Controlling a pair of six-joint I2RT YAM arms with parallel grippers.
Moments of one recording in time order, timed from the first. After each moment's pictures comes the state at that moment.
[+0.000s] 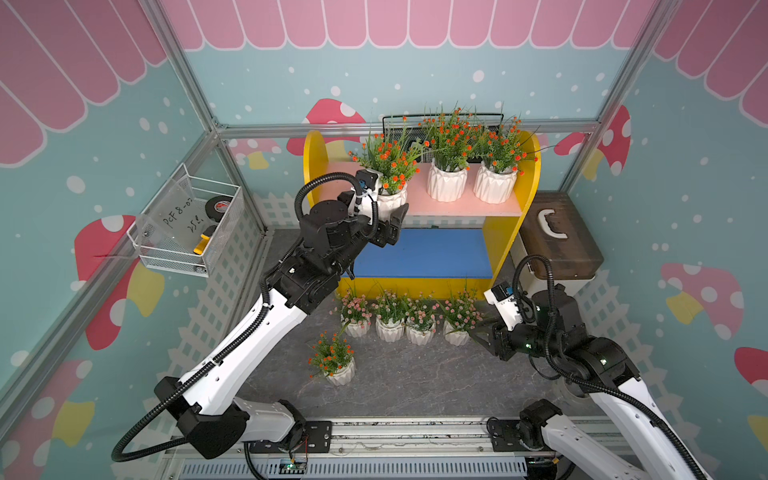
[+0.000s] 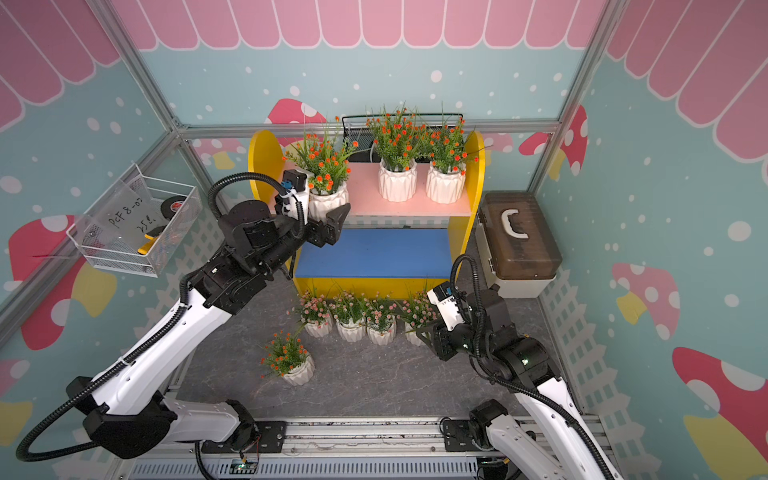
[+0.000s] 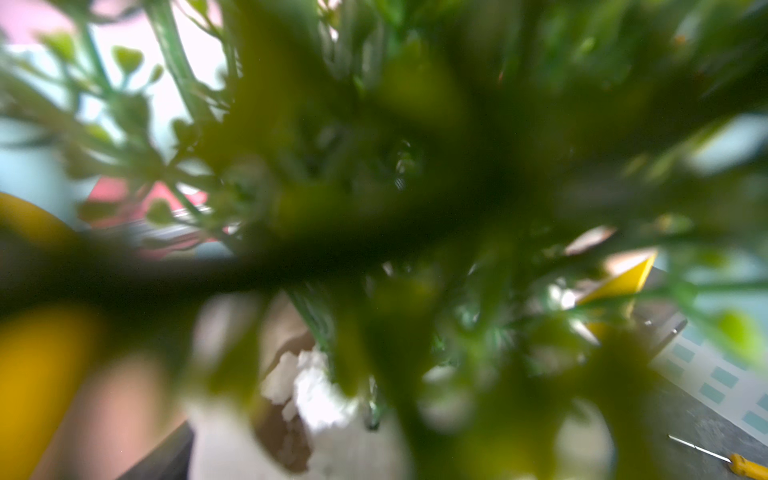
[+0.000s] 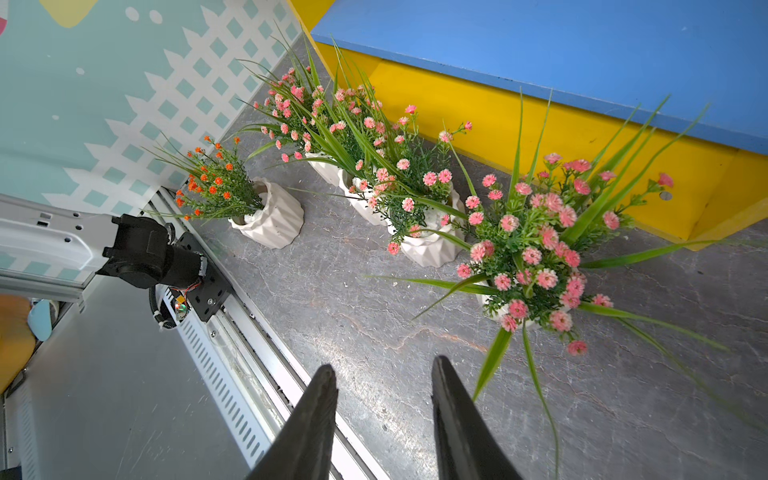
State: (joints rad) left arm -0.63 1.38 1.65 -0.27 -0.15 0.07; right arm 0.44 0.73 0.97 -0.94 -0.41 0.11
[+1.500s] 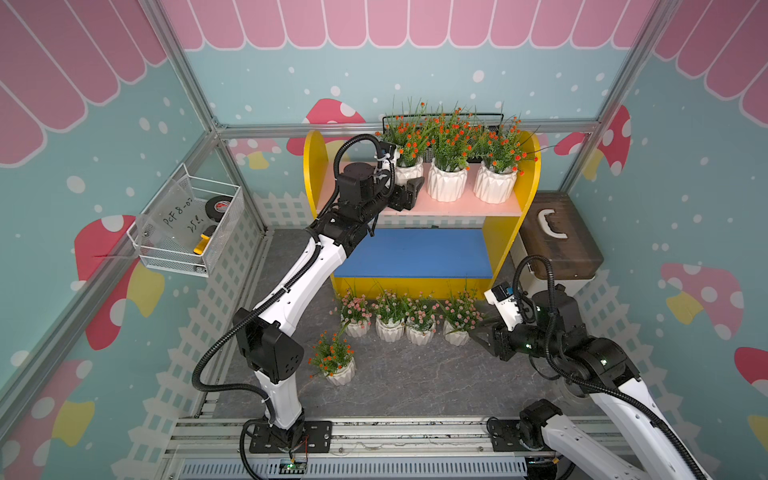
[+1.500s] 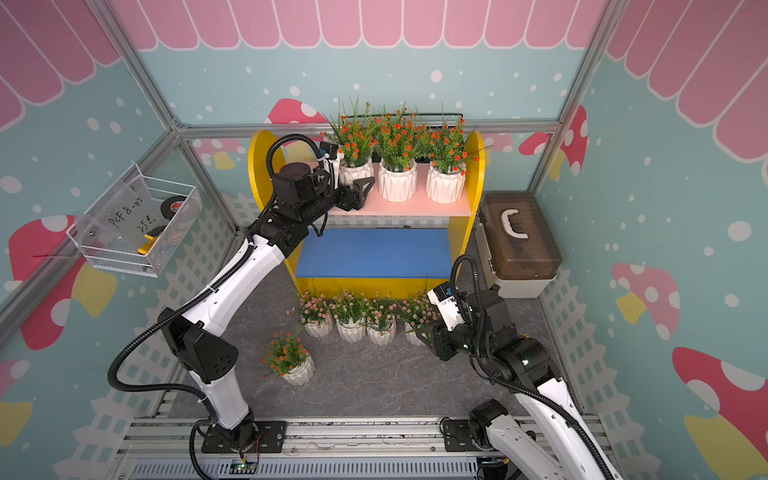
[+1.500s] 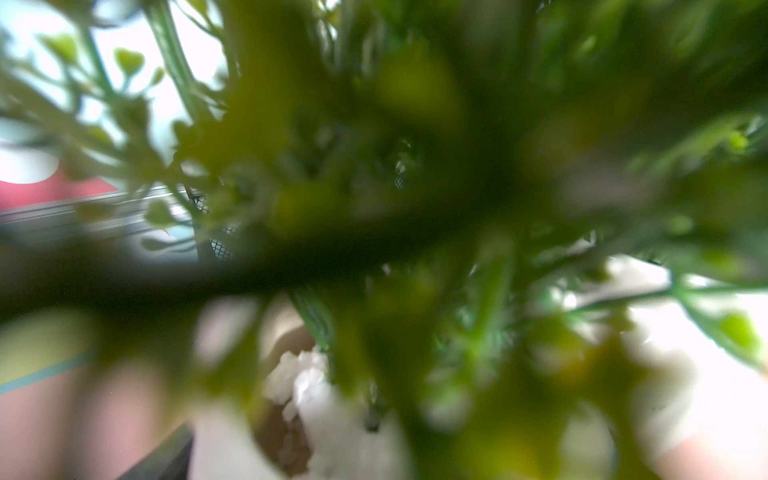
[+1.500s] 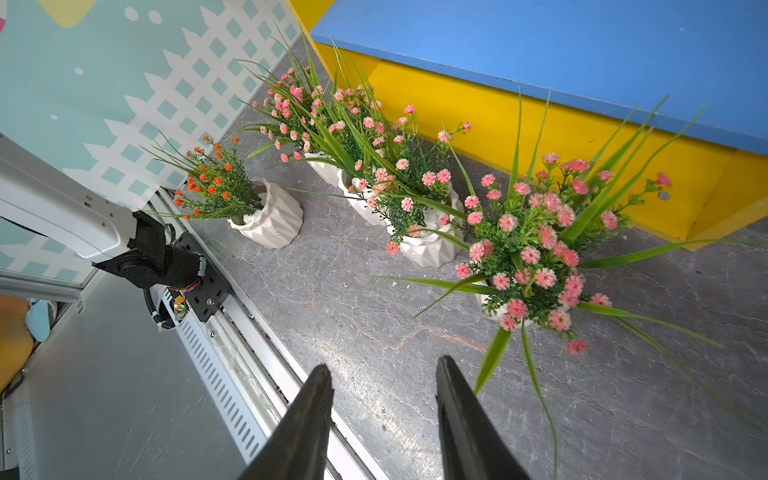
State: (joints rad) left arm -0.48 1.84 2.00 -0.21 0.10 -0.02; right arm 0.44 0.73 0.97 -0.93 -0.41 0.11
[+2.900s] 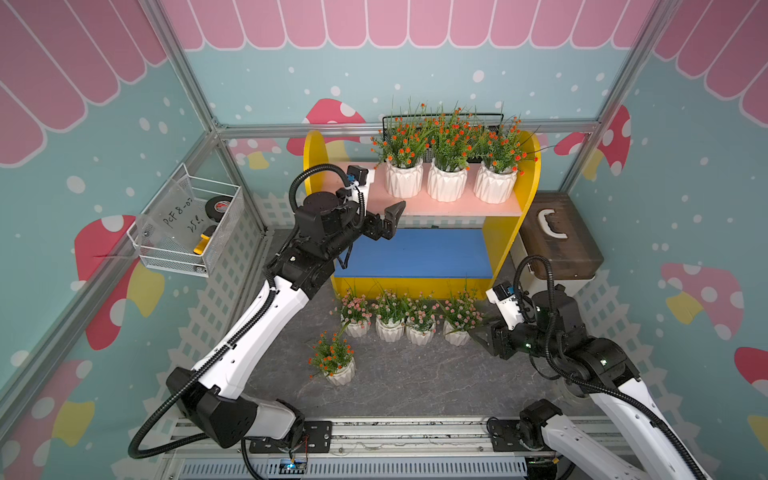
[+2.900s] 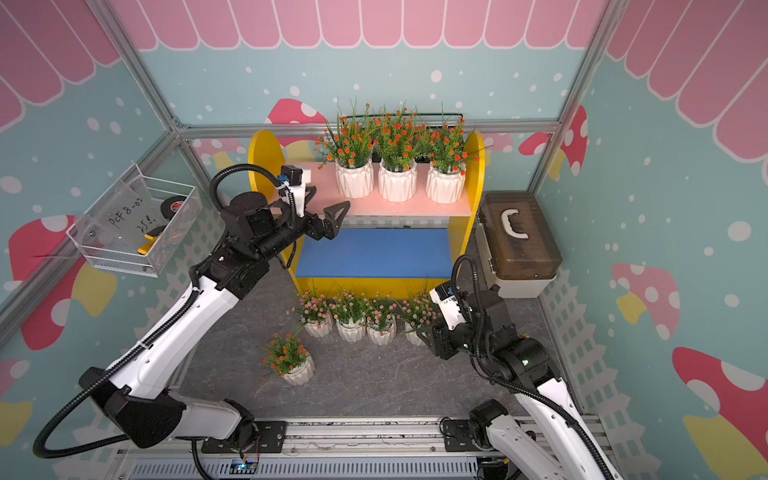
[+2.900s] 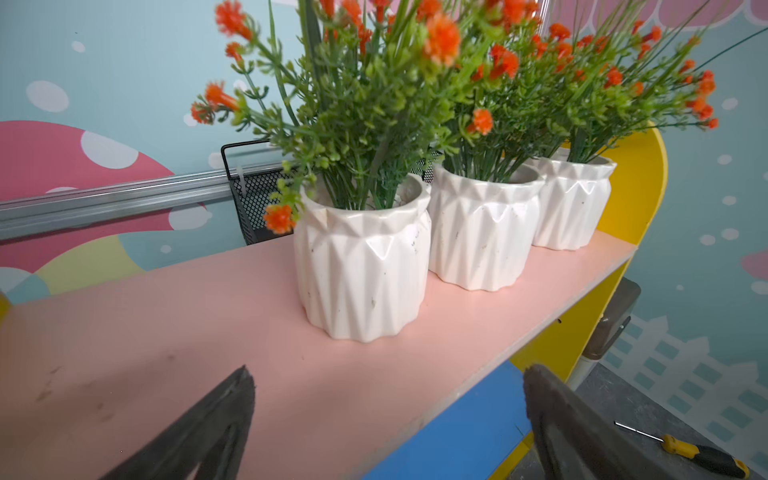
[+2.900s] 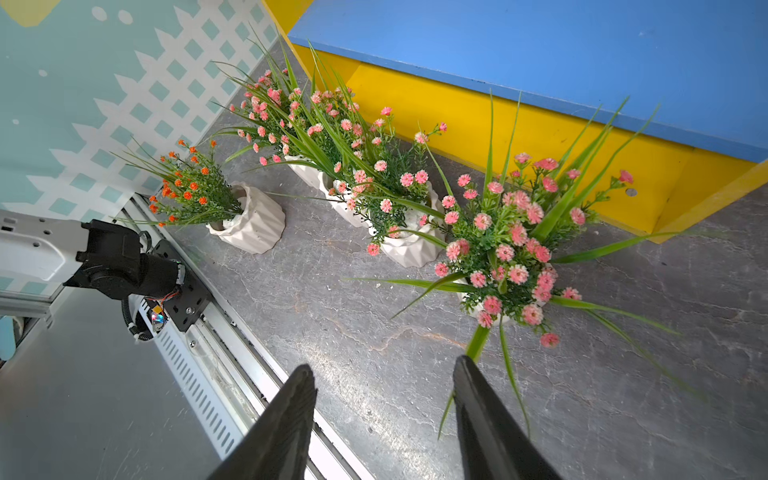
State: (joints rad) left arm -0.51 1.36 1.52 -0.19 0.10 -0.02; right arm 0.44 0.73 0.96 -0.93 -0.35 0.12
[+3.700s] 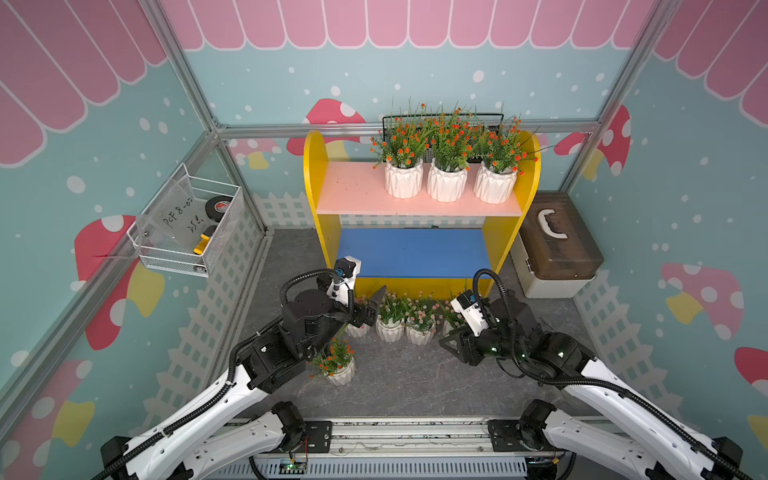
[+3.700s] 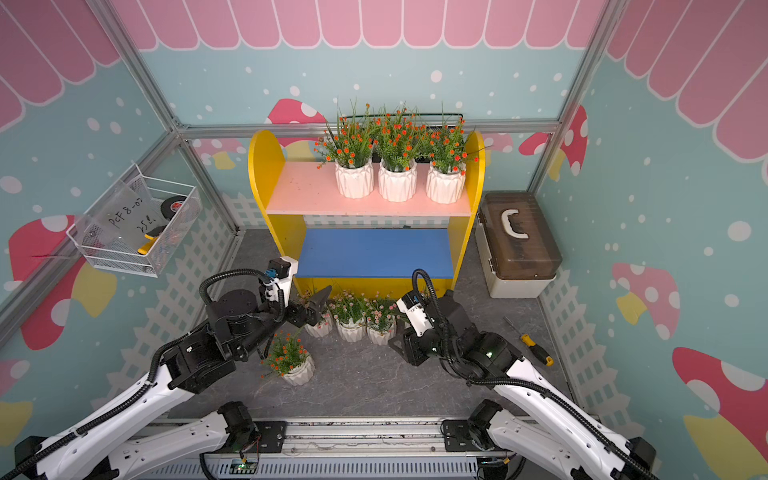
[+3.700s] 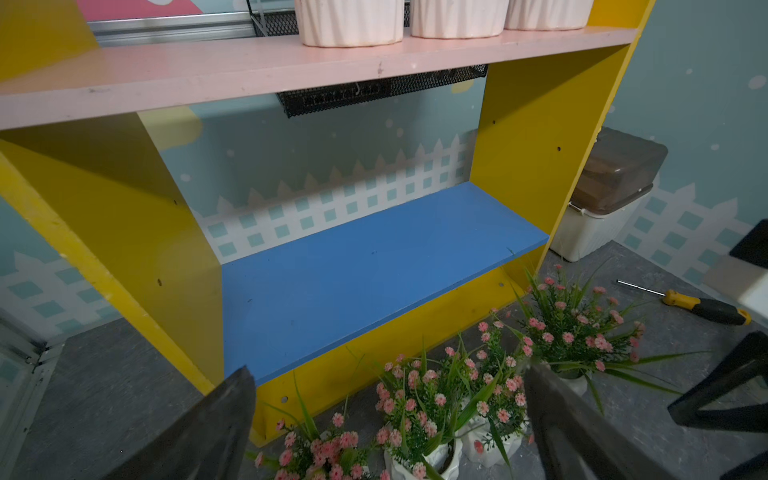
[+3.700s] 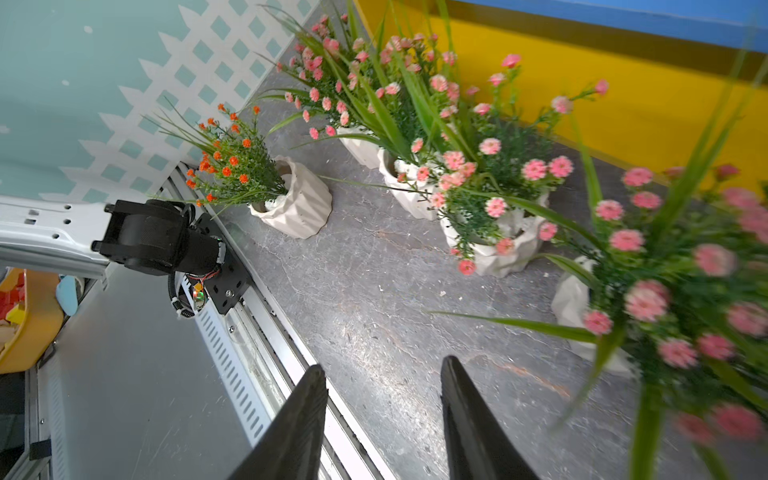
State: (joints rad) left arm -0.83 0.83 0.93 -0.34 -0.35 -0.05; right arm 0.80 0.86 0.82 -0.64 -0.24 0.33
